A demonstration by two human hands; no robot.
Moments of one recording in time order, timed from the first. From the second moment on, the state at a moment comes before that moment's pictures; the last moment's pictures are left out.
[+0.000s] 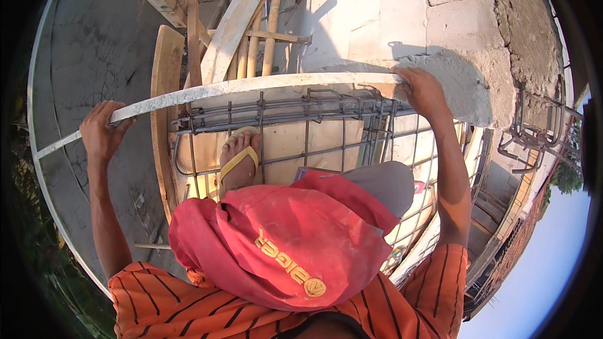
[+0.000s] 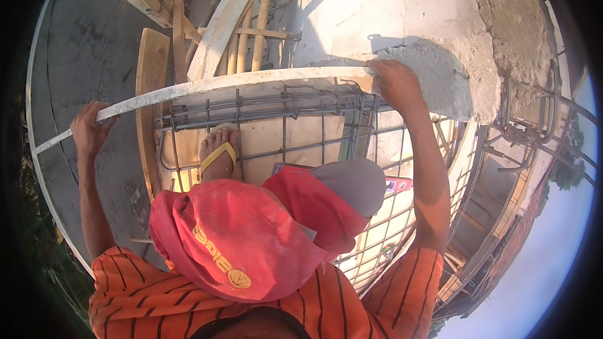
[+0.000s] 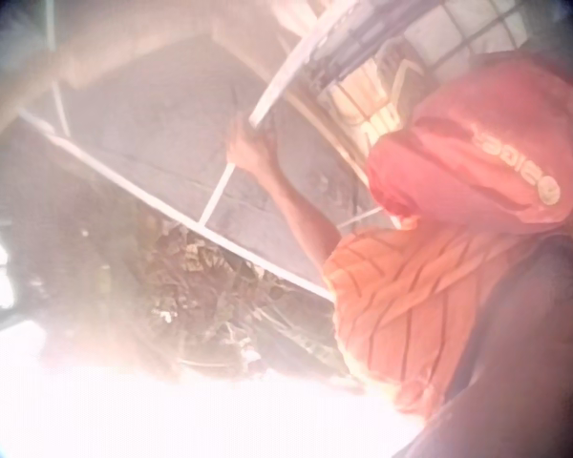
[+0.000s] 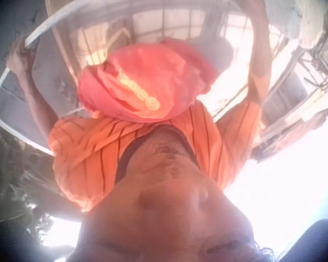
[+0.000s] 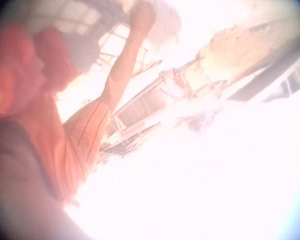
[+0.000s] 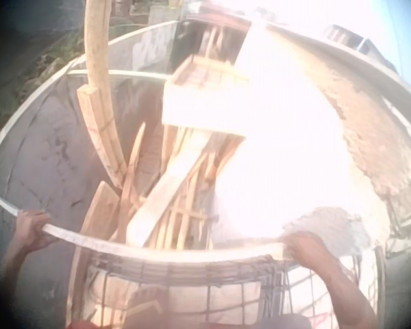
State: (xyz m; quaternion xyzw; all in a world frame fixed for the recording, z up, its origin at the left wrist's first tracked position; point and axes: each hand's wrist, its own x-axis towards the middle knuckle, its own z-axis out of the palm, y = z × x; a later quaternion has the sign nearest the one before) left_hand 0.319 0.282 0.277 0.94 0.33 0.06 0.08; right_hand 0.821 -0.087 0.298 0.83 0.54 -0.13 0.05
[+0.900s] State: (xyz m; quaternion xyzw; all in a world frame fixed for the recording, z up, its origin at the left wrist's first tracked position) left_hand 0.291 0.324 0.215 0.96 0.28 0.09 -0.02; right_hand 0.686 -0.466 0.300 0.98 0.05 -0.21 -0.06
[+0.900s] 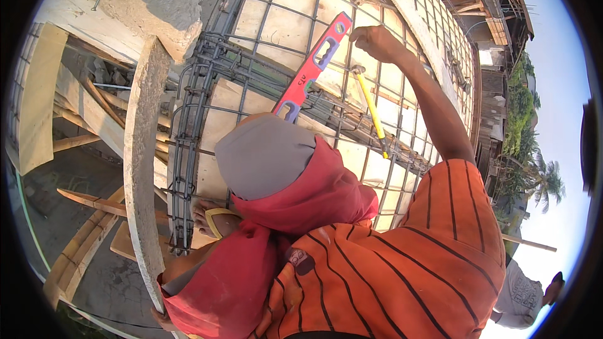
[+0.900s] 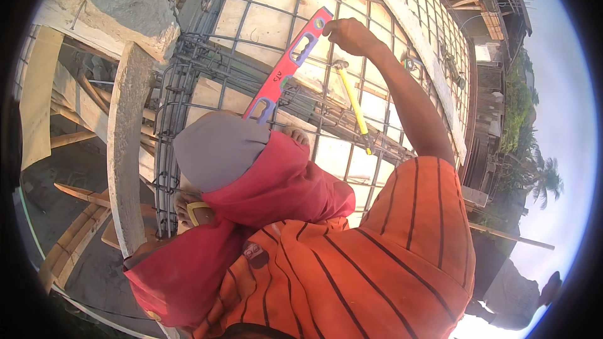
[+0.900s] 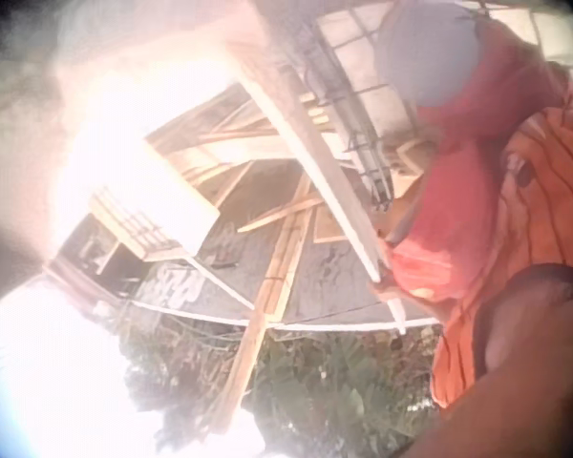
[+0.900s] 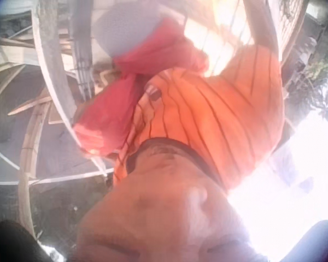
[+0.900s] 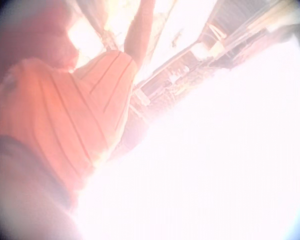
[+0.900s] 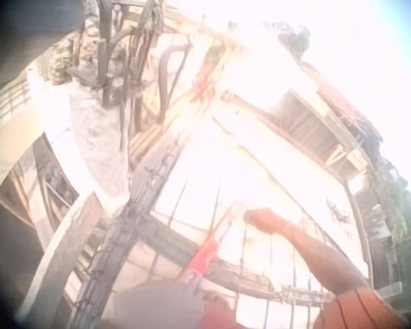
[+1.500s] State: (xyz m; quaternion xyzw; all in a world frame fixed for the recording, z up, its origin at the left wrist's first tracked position) left_hand 0.289 0.296 0.245 0.94 0.32 0.09 -0.02; right_hand 0.659 -0.393 0.248 0.93 0.05 -0.32 -0.16
